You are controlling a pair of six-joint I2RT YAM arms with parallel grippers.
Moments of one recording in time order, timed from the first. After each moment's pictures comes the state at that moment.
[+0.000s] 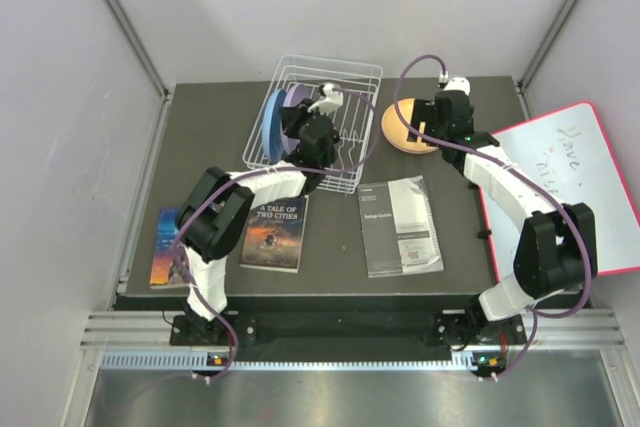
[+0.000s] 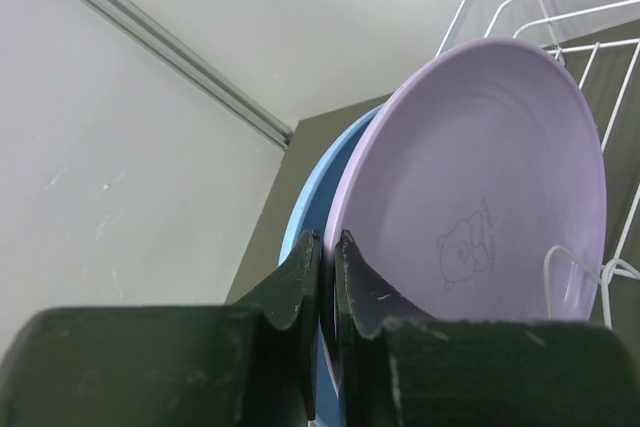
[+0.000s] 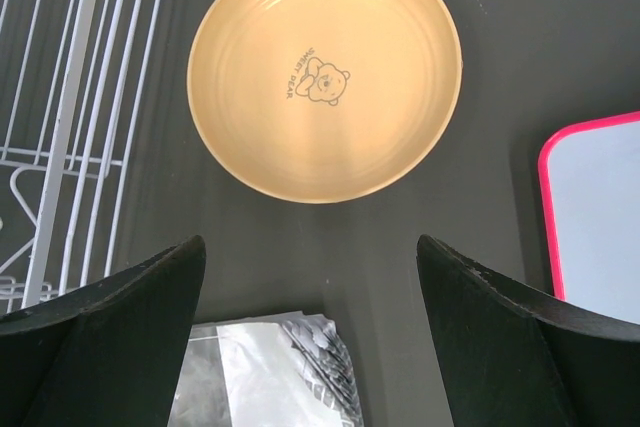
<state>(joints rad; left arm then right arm) -0.66 1.94 1.28 0.71 -1.08 0.67 0.28 1.53 1.18 -0.23 0.26 0.27</state>
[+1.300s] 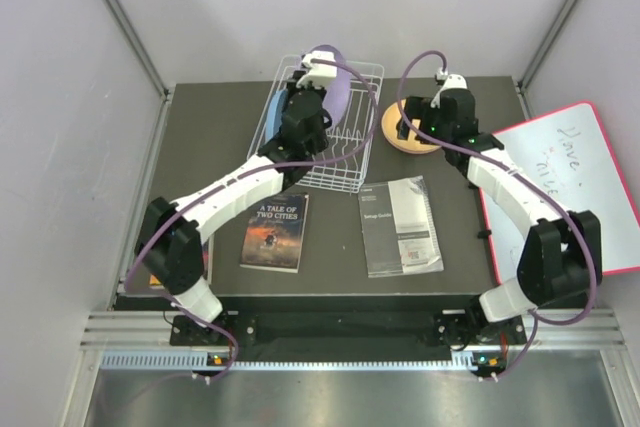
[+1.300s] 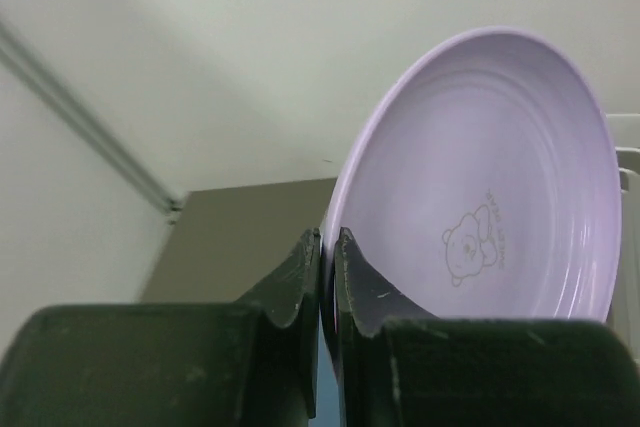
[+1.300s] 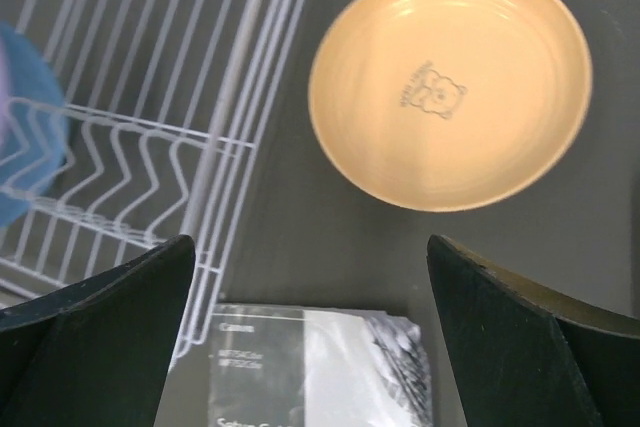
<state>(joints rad) -0.73 1.67 1.38 0.46 -0.93 0.43 0.28 1.50 1.18 -0.19 0.08 0.30</state>
